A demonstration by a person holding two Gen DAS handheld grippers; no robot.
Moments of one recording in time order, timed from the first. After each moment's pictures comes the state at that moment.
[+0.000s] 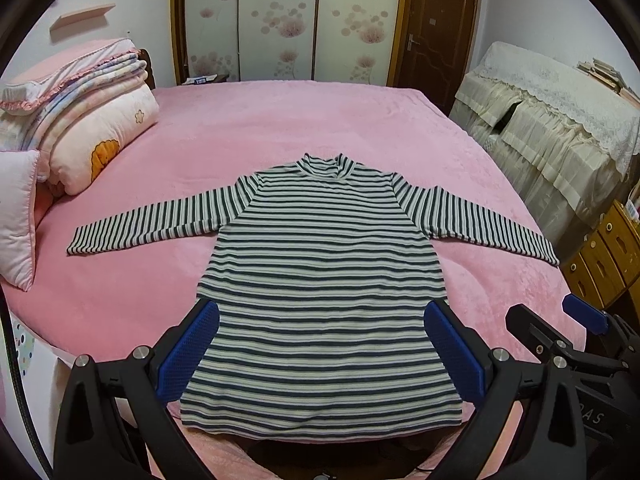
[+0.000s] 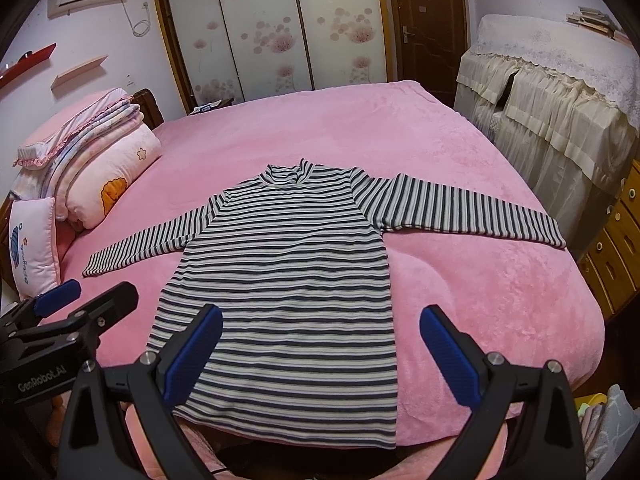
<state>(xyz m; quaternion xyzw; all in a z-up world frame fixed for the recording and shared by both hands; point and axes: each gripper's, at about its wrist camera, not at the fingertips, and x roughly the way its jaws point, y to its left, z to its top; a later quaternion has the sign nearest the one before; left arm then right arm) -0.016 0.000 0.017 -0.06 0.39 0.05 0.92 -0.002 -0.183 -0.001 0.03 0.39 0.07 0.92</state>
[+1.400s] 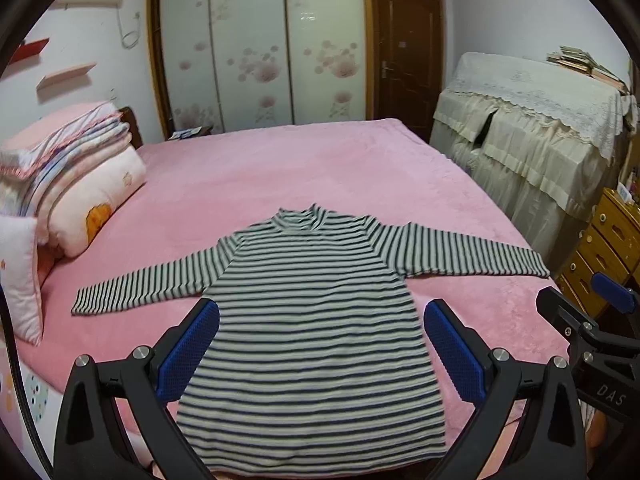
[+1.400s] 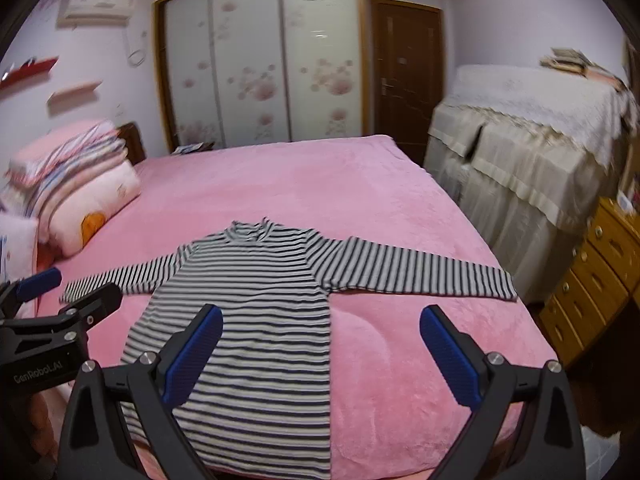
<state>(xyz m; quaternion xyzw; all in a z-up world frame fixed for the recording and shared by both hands) -0.003 -0.064 0.069 0.01 0.33 0.03 0.94 -0.009 -0.254 0.045 0.02 0.31 0.02 0.95</state>
